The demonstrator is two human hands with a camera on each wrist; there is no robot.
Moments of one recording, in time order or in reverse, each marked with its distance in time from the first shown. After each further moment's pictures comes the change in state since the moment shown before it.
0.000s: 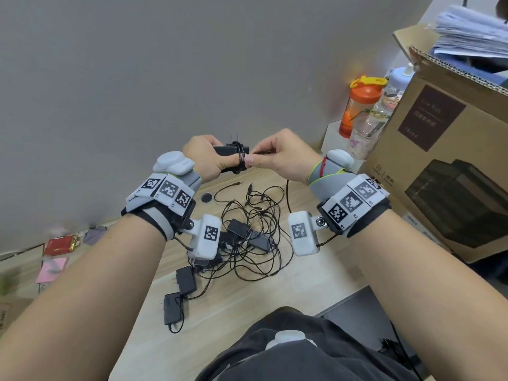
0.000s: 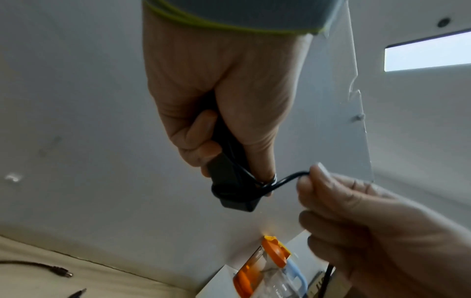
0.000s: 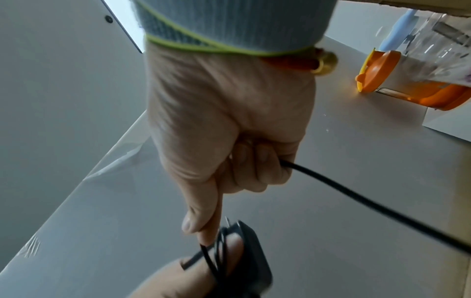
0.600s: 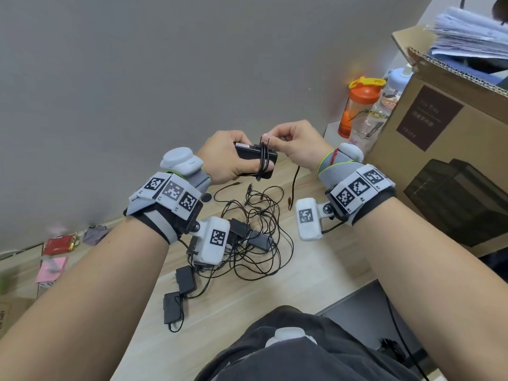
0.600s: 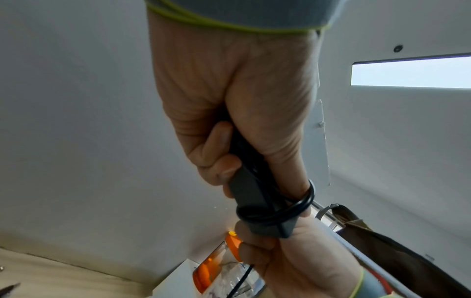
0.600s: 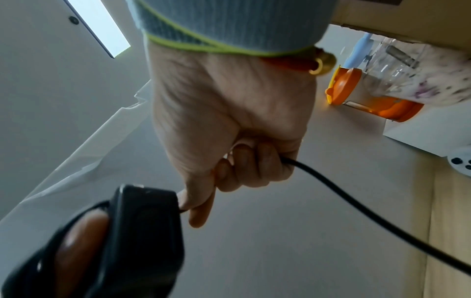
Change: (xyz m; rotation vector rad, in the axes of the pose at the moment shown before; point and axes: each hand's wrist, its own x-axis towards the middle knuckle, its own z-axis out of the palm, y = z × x) left_hand -0.019 0.028 0.005 -0.150 -0.259 0.214; right_hand 0.008 0.019 -0.017 0.157 0.133 0.034
